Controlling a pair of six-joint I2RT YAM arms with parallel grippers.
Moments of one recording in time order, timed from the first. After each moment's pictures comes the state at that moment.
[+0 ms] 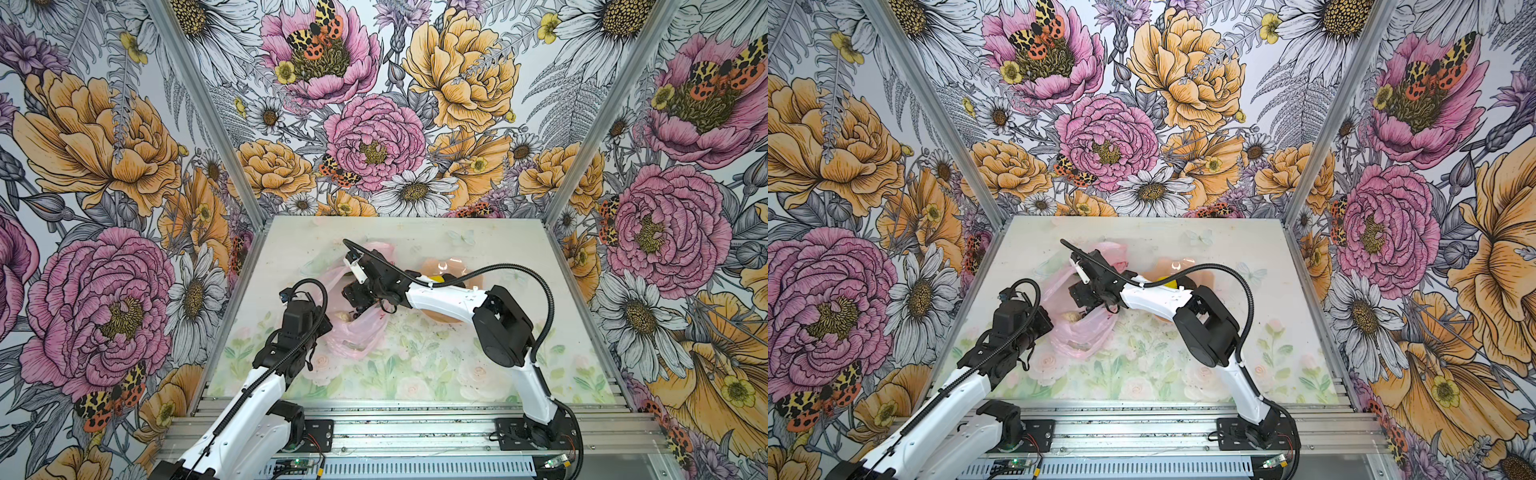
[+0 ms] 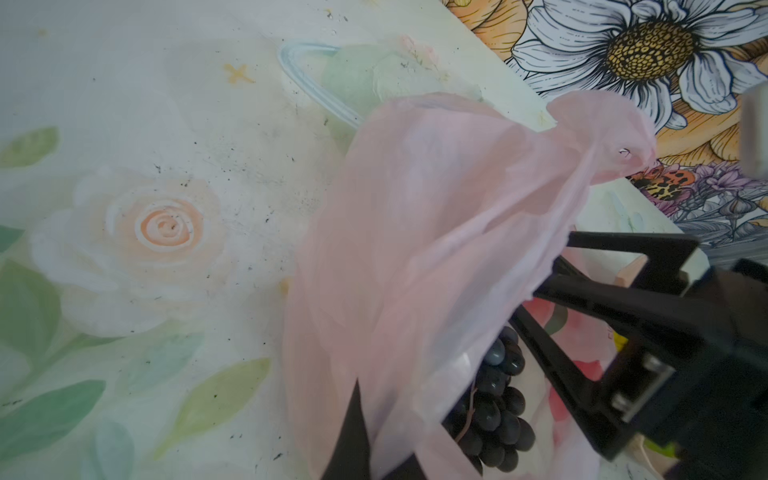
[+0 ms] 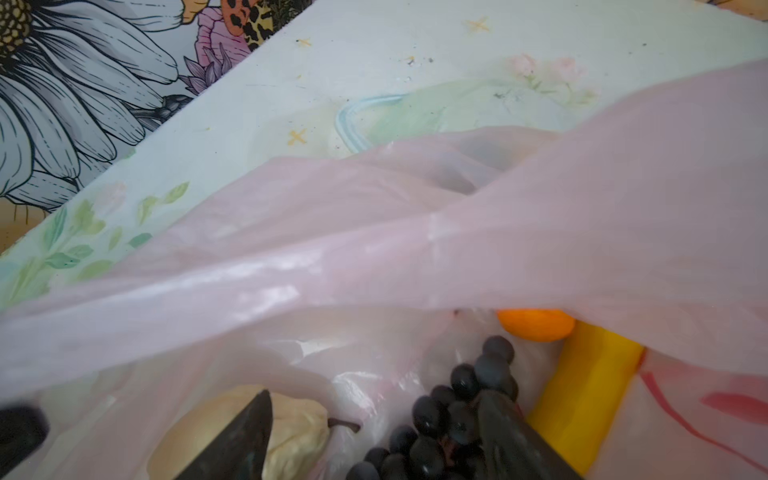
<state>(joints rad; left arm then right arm) -0.23 0.79 0.43 -0.28 -0.16 -0.72 0.87 2.24 1.80 -0.27 -0.09 0.15</state>
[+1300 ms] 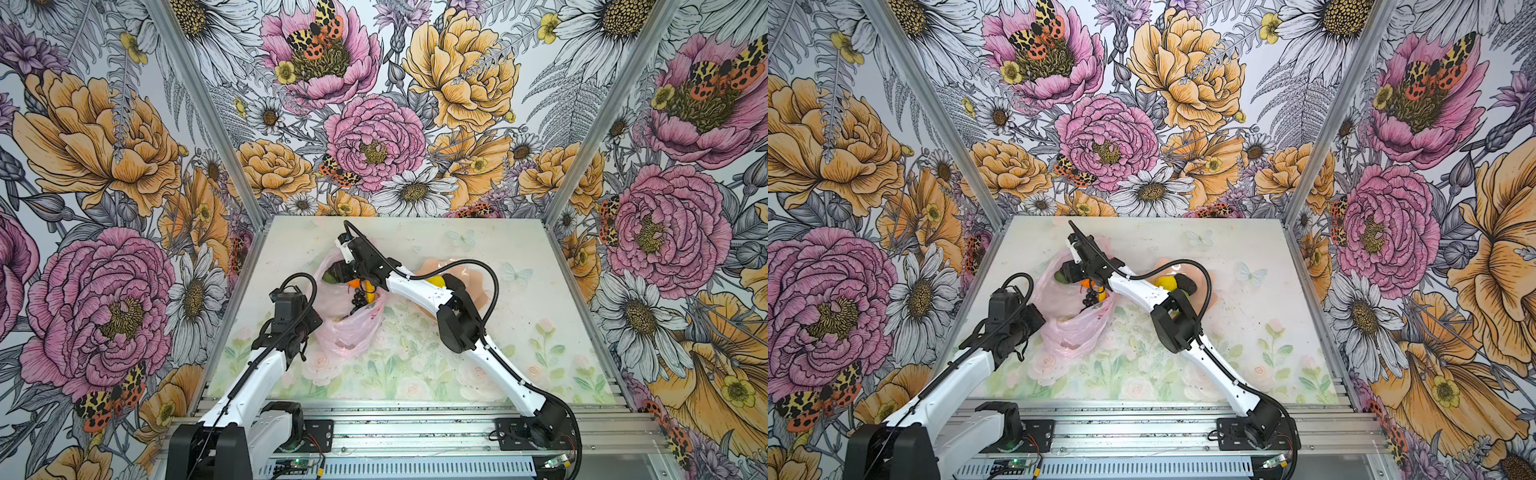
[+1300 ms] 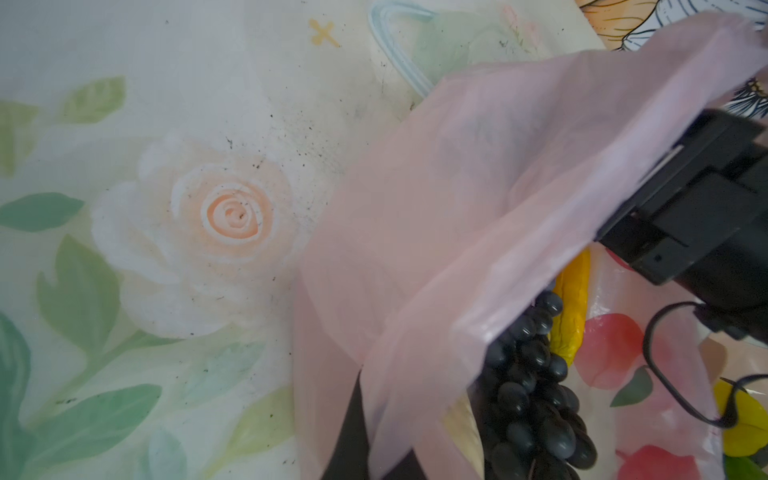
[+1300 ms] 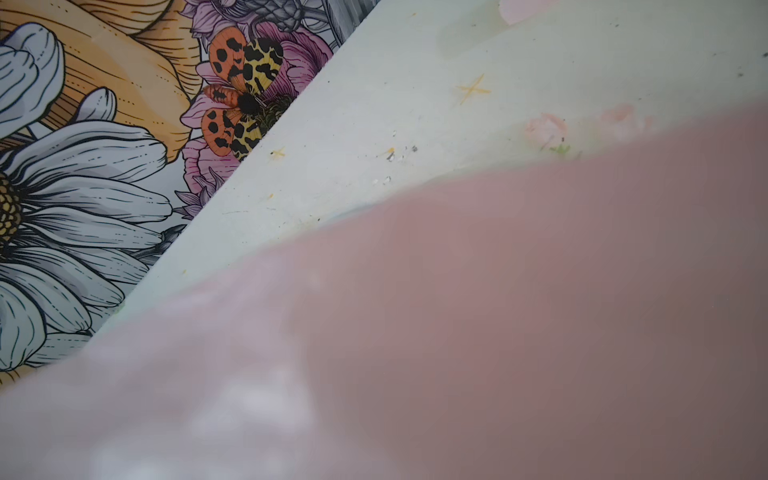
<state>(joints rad) -0.06 1.03 0.47 -0.25 -0.04 -0.72 0.79 2.78 2.55 -0.36 -0.22 0.36</state>
